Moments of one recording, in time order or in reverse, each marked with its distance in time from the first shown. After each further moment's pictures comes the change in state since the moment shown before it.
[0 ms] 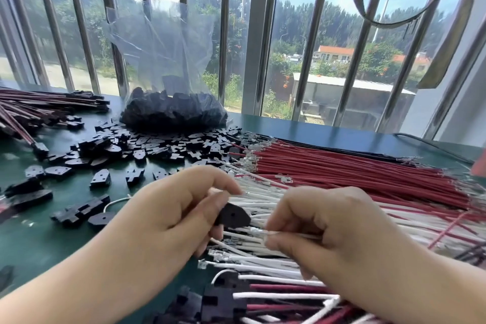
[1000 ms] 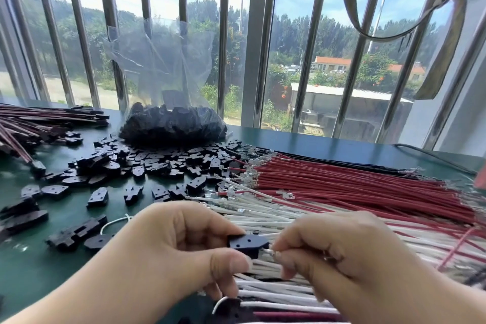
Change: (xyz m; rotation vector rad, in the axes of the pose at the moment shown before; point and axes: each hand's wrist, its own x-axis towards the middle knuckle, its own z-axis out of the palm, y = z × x) left_hand 0.006 0.016 -0.006 -0.401 -0.223 -0.311; right_hand -0.002 0.004 -0.003 -0.056 0.018 -0.132
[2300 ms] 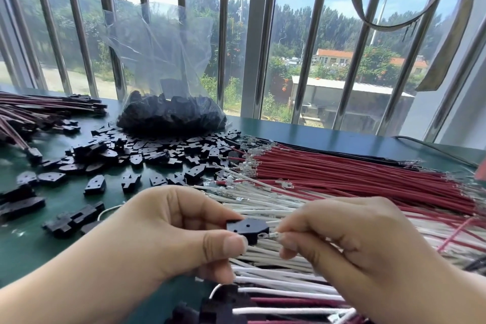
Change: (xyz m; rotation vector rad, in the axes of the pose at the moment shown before) left_hand -0.003 -0.005 0.000 -0.137 0.027 -0.078; right_hand -0.003 -0.003 -0.003 -0.076 0.048 -0.047
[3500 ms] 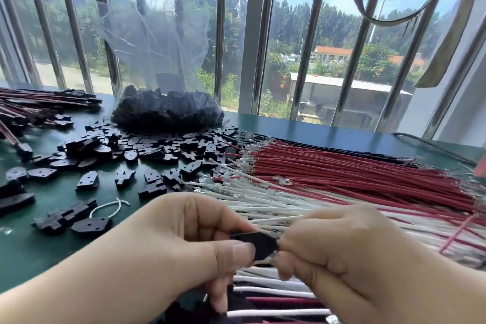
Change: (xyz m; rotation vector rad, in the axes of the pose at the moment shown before) left_hand 0.007 -0.006 0.005 0.001 -0.220 0.028; right_hand -0.007 0.011 0.006 -0.141 -0.172 0.070
